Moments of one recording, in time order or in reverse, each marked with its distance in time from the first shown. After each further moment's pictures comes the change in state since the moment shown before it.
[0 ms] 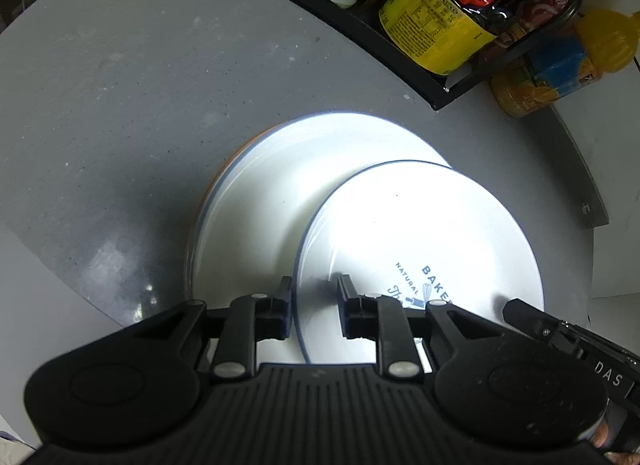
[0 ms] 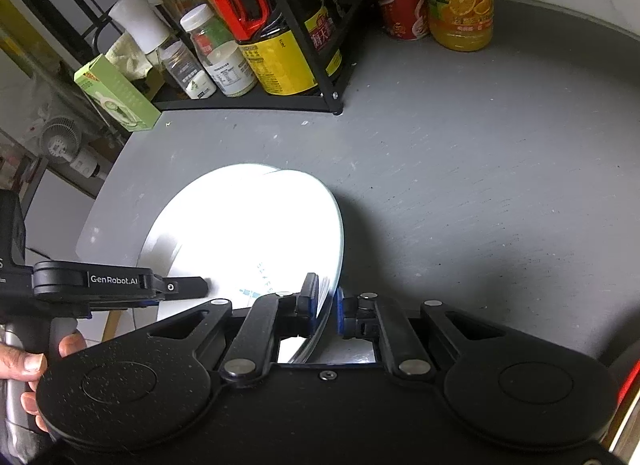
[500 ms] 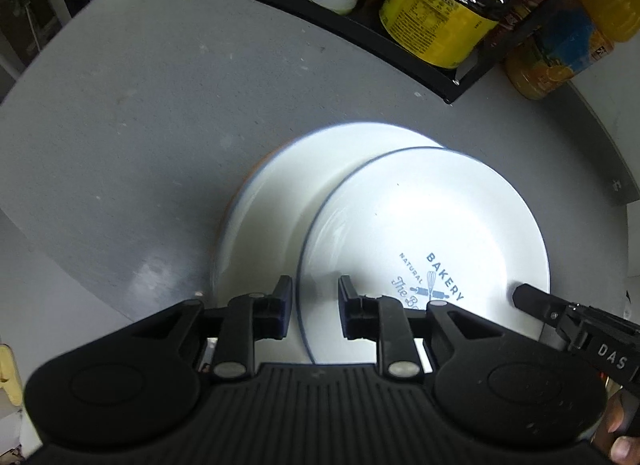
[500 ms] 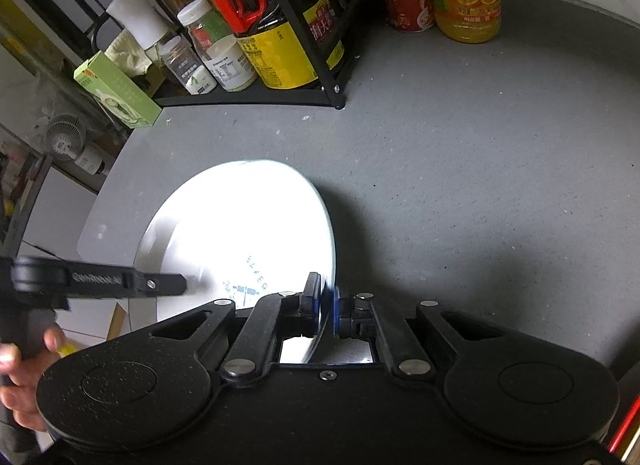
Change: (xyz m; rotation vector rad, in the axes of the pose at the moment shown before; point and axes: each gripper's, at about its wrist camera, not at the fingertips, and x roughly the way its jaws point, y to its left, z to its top) left arm -0.014 -0.015 0.008 0.084 0.005 0.140; right arm 0.012 -0.007 0.001 0.008 0.009 0.025
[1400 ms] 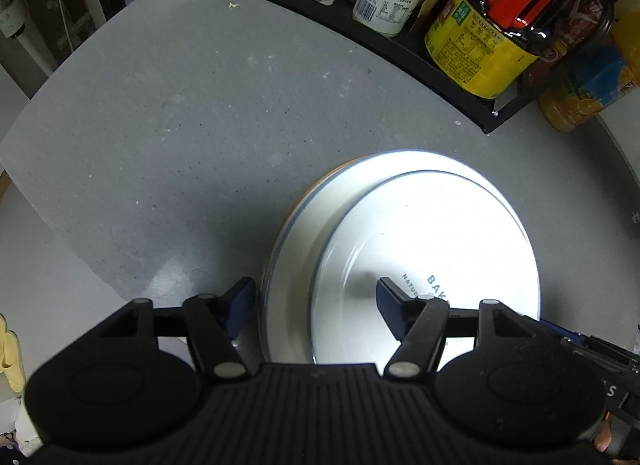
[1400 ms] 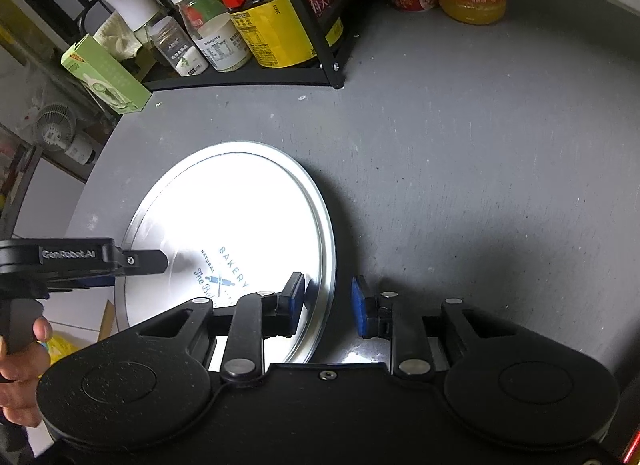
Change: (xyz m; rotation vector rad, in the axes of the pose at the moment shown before) left arm 0.003 0.023 0.005 -0.073 -0.042 0.053; right arm 0.016 0.005 -0.001 0.015 0.040 -0.027
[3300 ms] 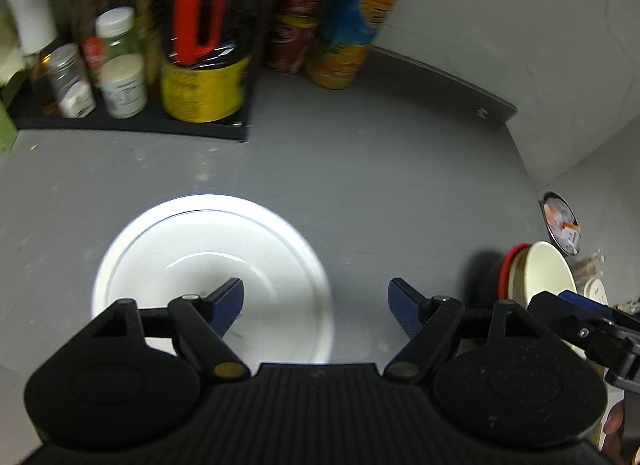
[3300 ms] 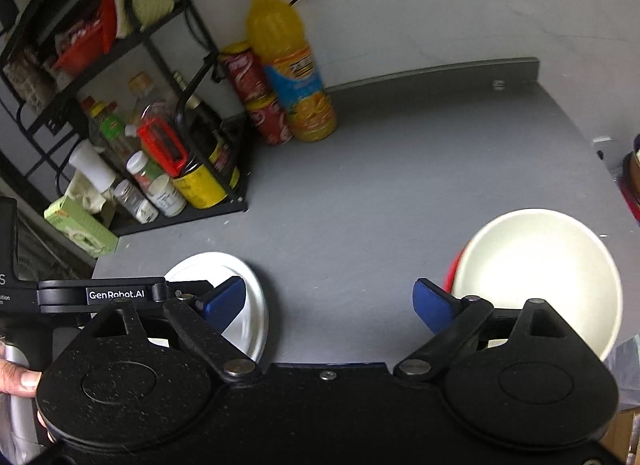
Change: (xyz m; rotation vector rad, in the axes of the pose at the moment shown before) left arm -0.068 -0.126 -0.026 0.497 -0.051 -0.282; right arm -0.165 -0.025 -0.075 0.313 -0.390 -0.206
